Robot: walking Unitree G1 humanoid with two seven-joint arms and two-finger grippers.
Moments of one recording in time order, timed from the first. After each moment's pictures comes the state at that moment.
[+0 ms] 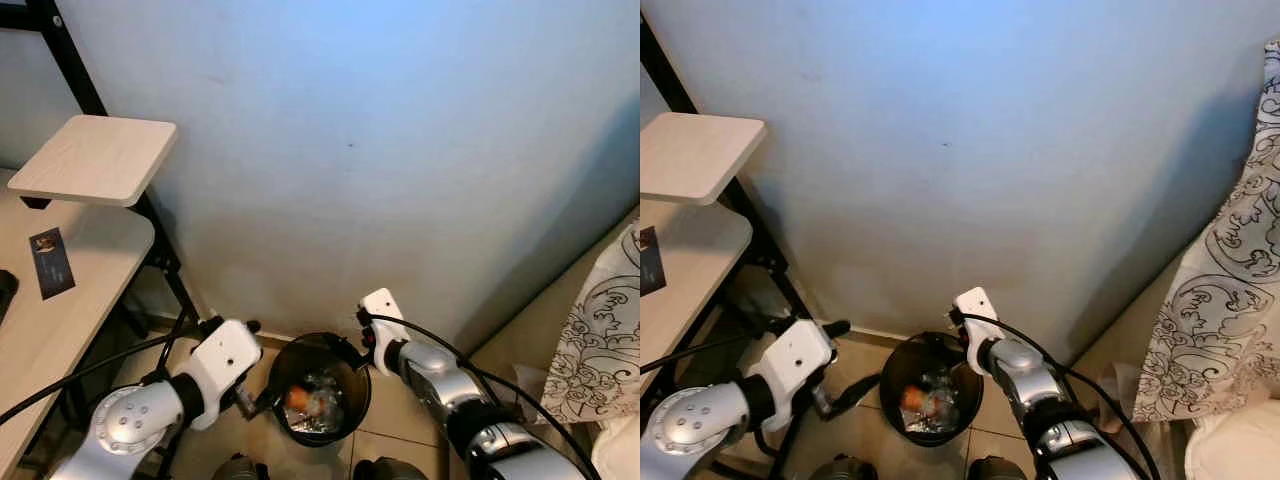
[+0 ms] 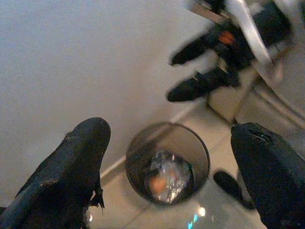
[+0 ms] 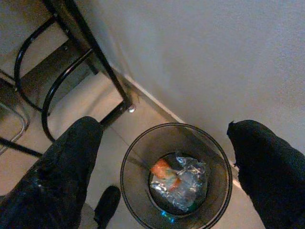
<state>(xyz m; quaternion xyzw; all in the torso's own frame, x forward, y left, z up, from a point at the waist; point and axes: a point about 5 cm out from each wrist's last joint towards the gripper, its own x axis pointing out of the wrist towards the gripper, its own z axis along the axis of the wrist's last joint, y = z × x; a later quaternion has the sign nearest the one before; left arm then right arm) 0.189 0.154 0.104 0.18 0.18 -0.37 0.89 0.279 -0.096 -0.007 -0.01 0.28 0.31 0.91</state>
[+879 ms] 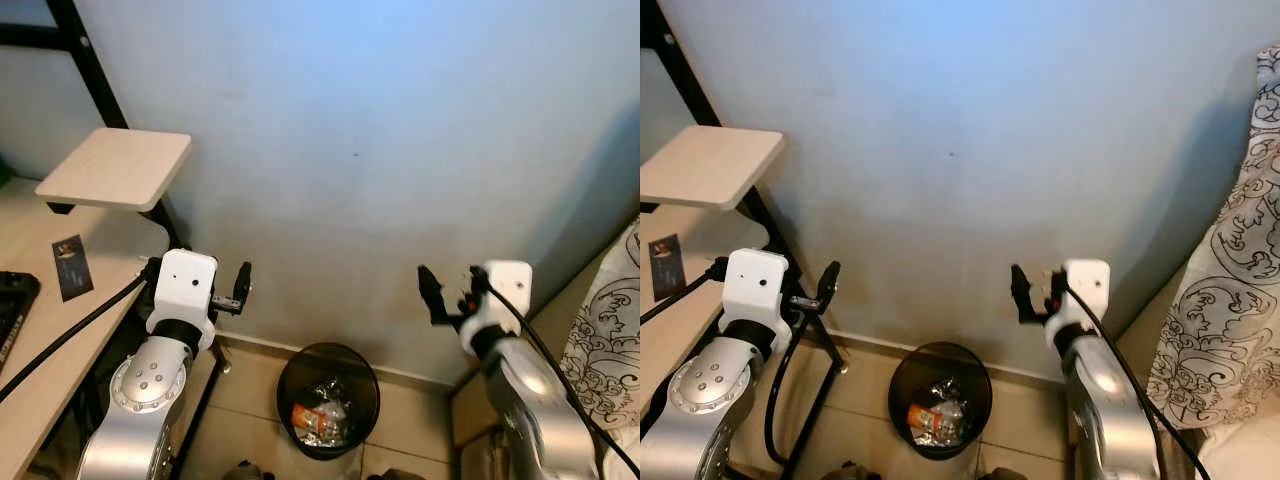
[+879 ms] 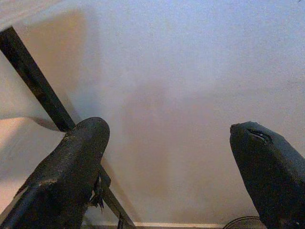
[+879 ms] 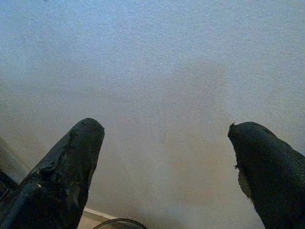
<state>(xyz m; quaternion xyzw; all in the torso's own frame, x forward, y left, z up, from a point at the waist) 0.230 0.166 0.136 0.12 0.06 -0.05 0.99 0.245 -0.173 0.093 0.05 0.10 0.05 0.99</state>
